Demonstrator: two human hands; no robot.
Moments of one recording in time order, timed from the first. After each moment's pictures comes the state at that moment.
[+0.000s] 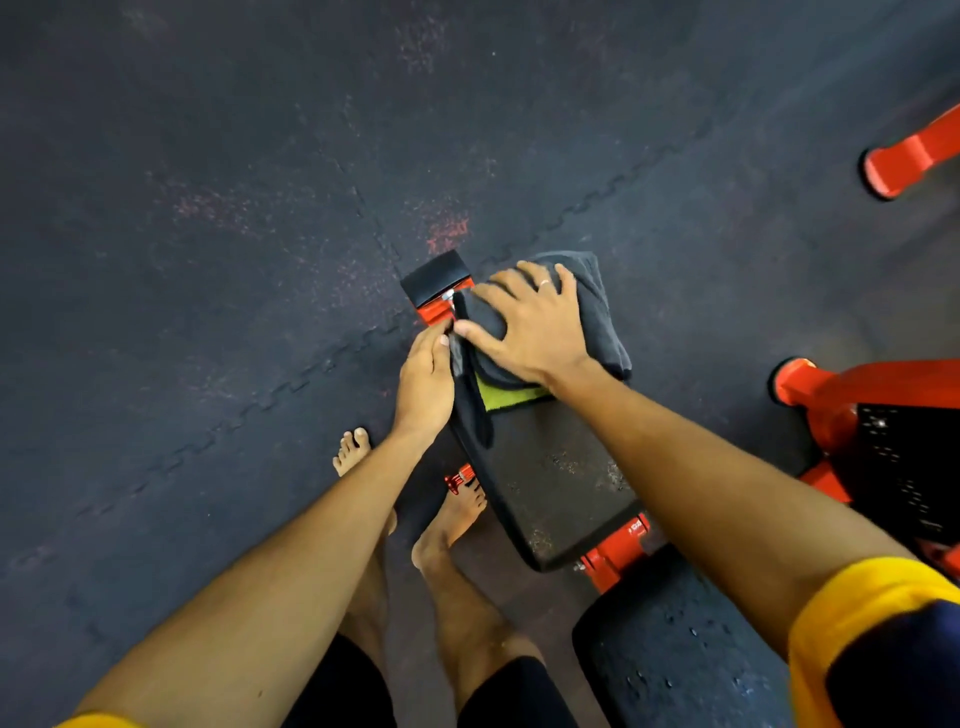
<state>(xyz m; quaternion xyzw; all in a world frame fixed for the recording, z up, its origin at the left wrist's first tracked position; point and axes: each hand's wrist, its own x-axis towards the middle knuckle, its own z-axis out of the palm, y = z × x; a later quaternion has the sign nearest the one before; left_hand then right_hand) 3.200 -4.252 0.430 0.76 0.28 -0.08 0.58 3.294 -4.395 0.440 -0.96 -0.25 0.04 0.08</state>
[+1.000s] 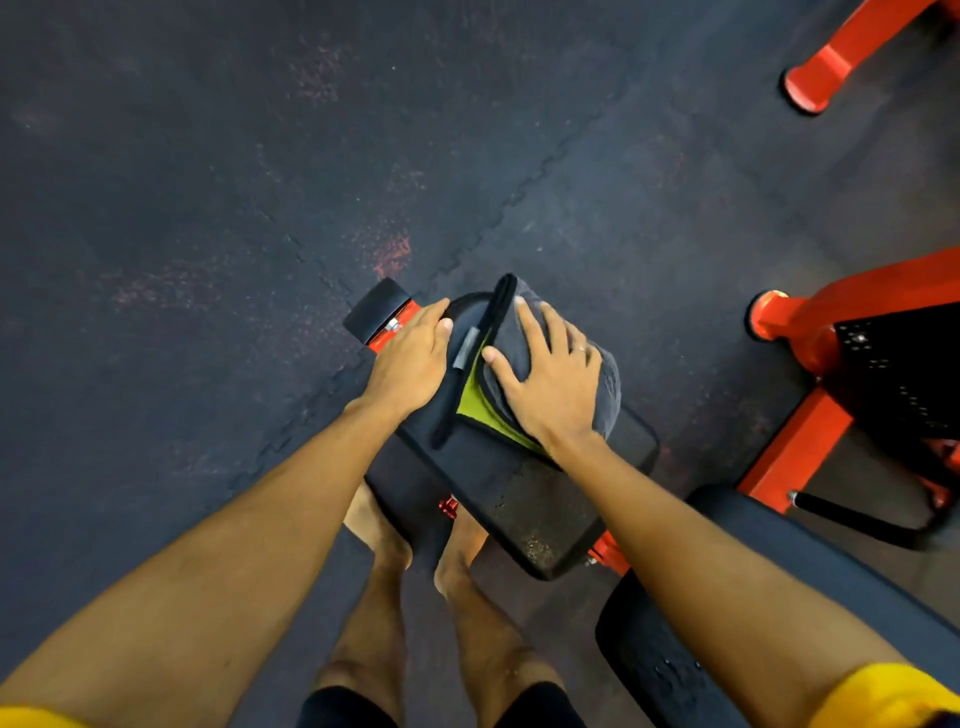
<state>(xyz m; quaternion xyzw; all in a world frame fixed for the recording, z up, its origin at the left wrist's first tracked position) 3.275 -4.264 0.448 0.90 0.02 -0.24 0.37 3.231 -4.453 0.440 -0.98 0.08 0.09 0.14</state>
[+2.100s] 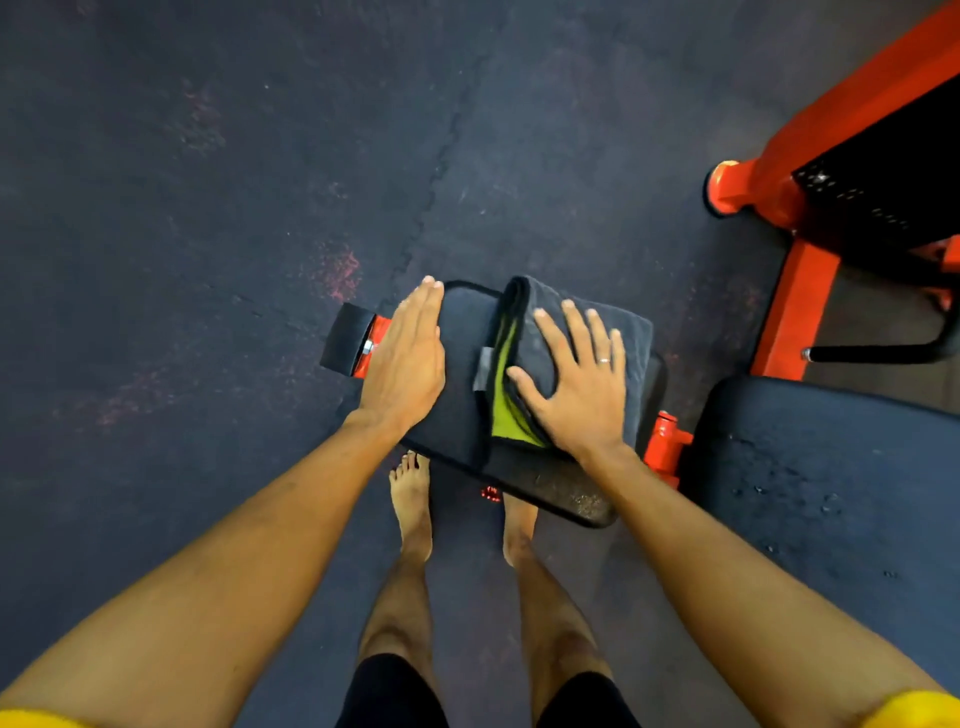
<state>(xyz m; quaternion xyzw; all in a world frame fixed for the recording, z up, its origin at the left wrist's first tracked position) 3.289 -4.261 0.438 0.92 -0.25 -0.16 0.27 3.161 -4.455 0.430 -0.97 0.20 0.01 0.12</state>
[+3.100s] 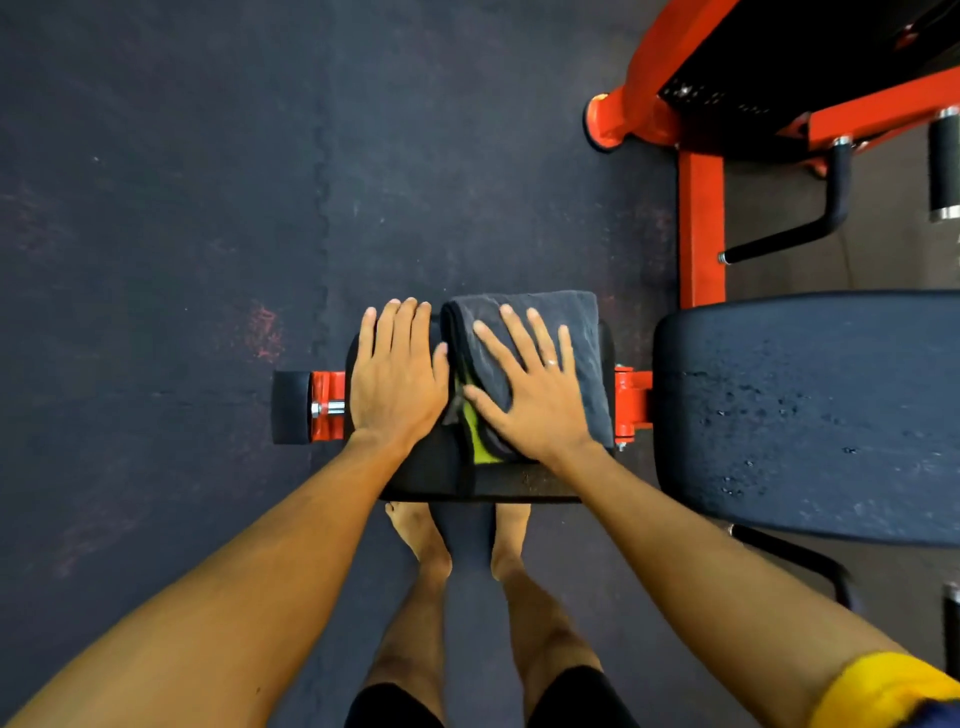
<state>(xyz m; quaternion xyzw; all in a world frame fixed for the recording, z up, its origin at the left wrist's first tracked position) 3.304 -4.312 0.434 0.90 -0.42 -0.10 0.11 3.152 -4.435 0.429 -0.96 0.26 0.02 0.10</state>
